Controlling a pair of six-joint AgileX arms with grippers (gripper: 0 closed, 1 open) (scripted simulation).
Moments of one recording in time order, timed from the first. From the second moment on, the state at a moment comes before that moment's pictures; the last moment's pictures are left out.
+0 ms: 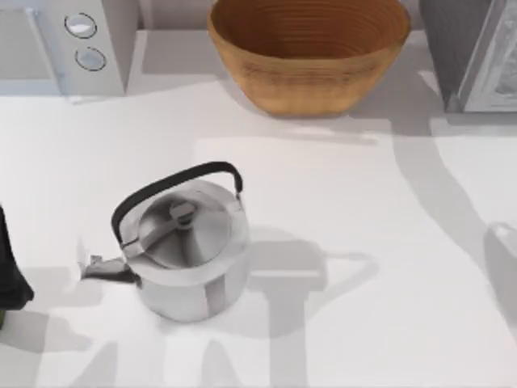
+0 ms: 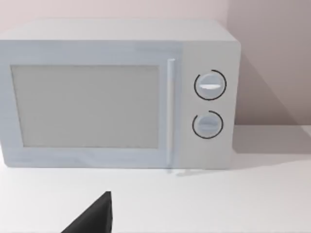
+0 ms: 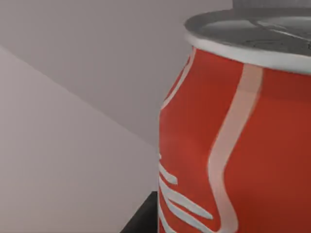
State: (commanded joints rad) left arm 0.00 0.00 0.00 0.00 0.00 0.00; right arm 0.37 1.44 1.10 0.35 0.38 0.01
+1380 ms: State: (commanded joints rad) left arm 0.00 0.00 0.00 0.00 0.00 0.00; right arm 0.54 2.29 1.75 0.51 0.56 0.02
